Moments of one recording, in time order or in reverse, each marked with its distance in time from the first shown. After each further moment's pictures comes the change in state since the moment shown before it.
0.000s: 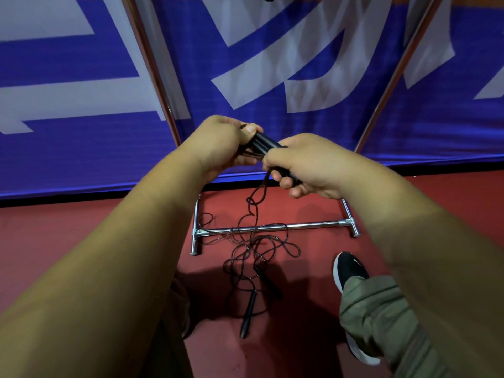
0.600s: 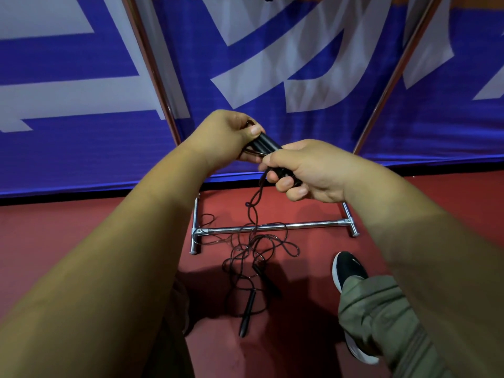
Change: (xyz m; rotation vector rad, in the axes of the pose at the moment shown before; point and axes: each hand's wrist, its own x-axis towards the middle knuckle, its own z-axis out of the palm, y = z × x) left_hand 0.004 0.002 -0.002 0.245 -0.066 0.132; right_hand 0.004 0.012 -0.005 0.274 -0.112 0.070
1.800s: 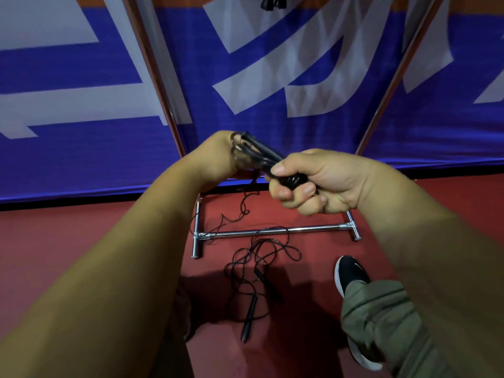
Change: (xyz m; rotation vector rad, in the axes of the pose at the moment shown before) left_hand -0.001 -0.022 -0.011 0.136 -0.177 0.130; right_hand -0.024 -0.007 -0.013 0.068 -0.386 0.073
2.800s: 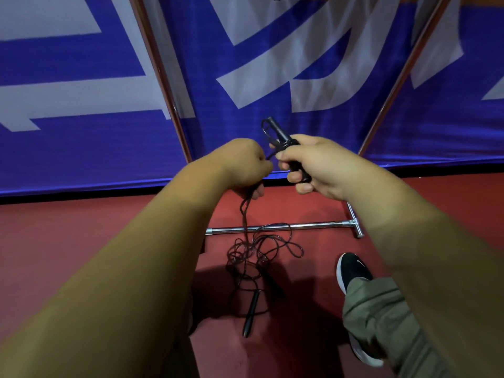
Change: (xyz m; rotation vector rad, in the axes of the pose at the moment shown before) left_hand 0.003 0.023 0.029 0.291 -0.079 -0.398; right_hand 0.044 0.014 -0.017 -0.110 0.547 -0.202
